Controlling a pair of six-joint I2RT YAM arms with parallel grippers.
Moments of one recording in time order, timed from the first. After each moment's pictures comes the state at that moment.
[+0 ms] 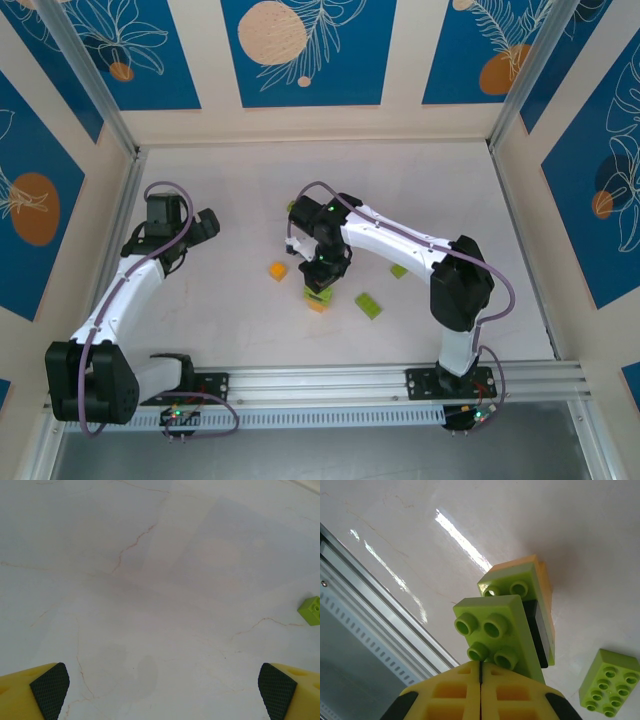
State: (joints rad) left arm -0.05 1.18 0.86 -0.48 -0.07 -0.44; right arm 0.86 1.85 1.60 -1.29 -0.31 0.09
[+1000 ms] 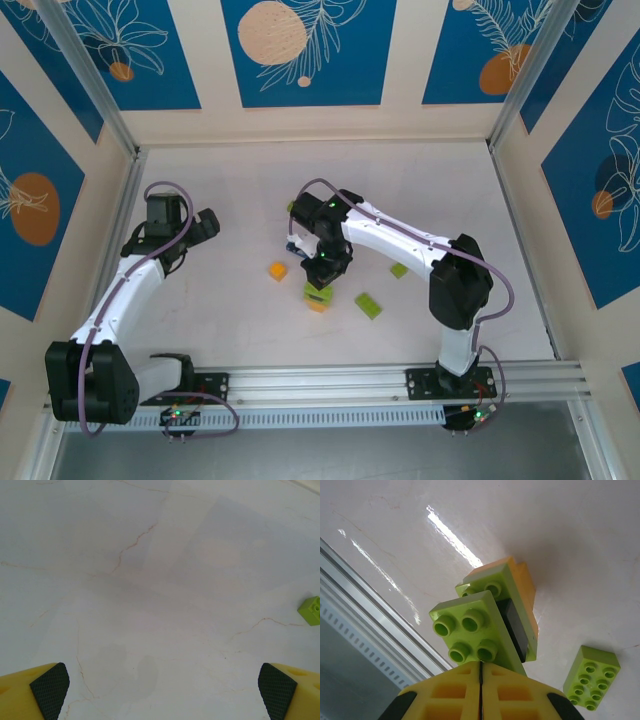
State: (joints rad) left arm -0.05 1.18 0.86 -0.48 -0.07 -0.44; right arm 0.85 1.86 1.62 -1.31 -0.28 0.06
